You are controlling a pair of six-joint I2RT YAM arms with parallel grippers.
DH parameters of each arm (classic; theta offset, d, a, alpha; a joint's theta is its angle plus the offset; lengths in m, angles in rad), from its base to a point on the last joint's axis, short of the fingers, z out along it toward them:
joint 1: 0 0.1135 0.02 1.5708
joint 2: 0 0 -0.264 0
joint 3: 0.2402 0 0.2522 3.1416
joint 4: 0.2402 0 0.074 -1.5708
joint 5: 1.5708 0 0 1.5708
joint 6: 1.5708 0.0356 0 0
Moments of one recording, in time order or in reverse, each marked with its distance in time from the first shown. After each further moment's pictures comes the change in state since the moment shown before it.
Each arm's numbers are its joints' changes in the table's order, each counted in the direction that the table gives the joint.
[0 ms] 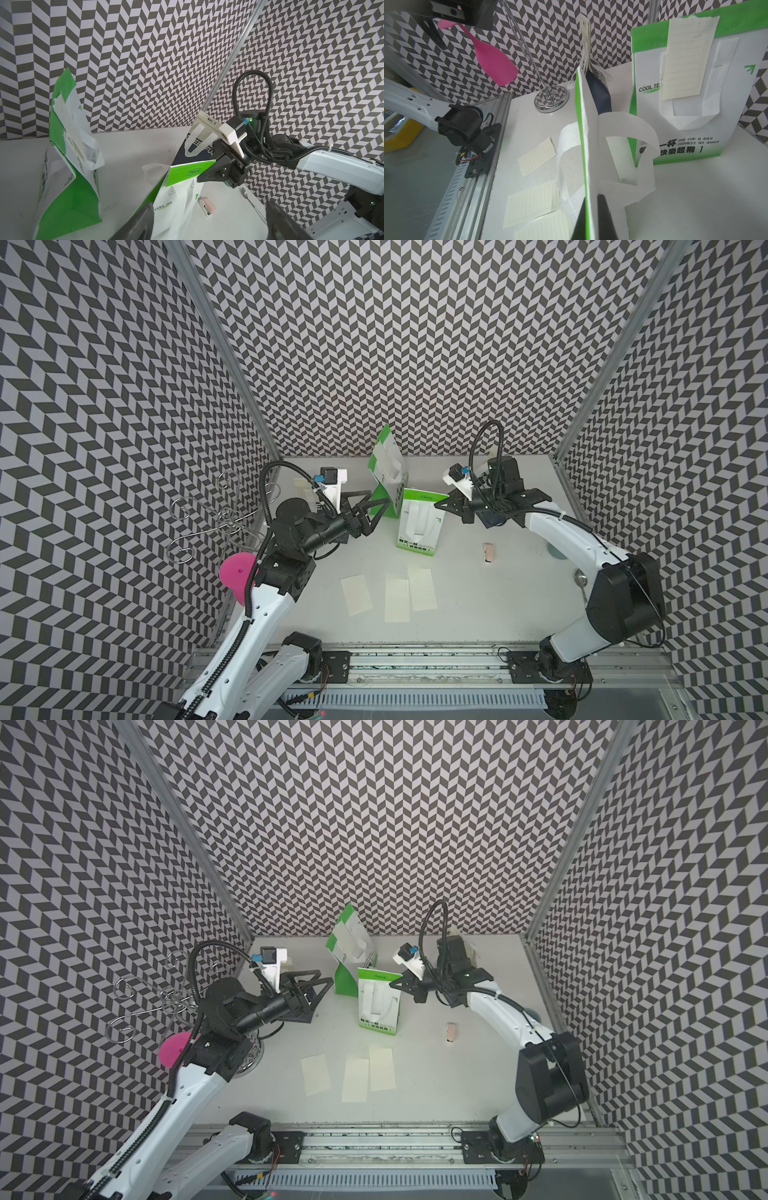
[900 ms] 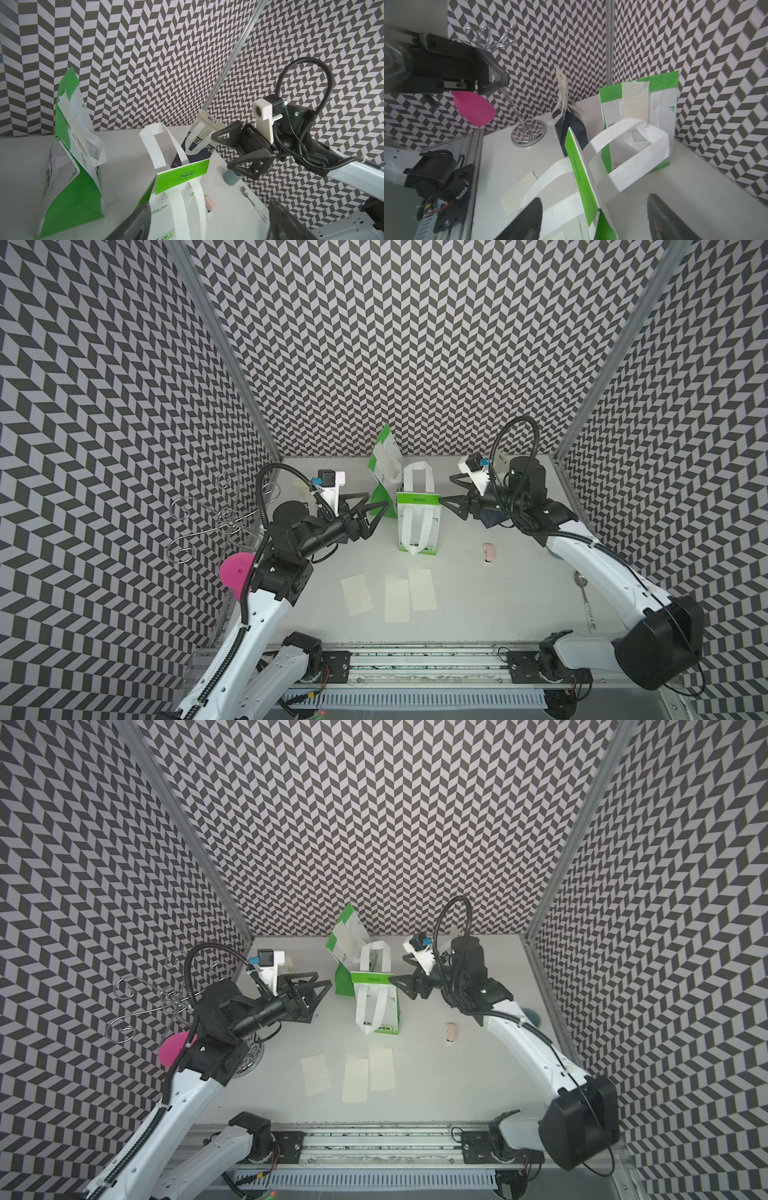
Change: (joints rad) left arm 0.000 0.047 0.000 0.041 -0.013 0.006; right arm 0.048 0.307 -0.137 -0.210 0.268 0.288
